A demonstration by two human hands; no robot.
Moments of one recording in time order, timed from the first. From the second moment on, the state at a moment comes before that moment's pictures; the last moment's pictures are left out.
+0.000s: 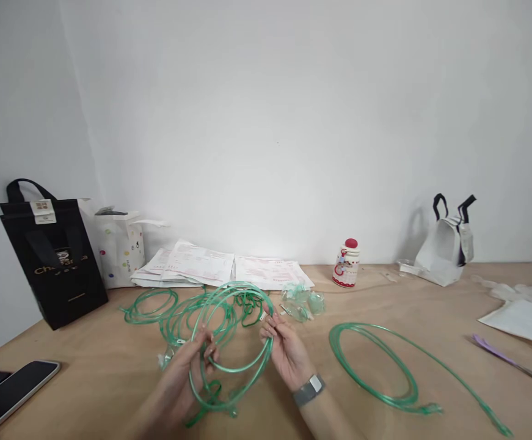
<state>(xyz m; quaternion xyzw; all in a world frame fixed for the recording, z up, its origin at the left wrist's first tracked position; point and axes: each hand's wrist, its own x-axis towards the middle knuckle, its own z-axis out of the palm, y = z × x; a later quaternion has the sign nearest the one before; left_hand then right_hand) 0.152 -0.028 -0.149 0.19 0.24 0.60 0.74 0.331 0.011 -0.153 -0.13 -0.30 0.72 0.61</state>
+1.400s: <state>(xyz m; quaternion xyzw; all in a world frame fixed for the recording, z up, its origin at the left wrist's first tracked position) 0.132 -0.025 -0.143 0.17 0.19 0.58 0.77 0.318 -0.009 -0.145 -0.23 -0.33 0.70 0.59</state>
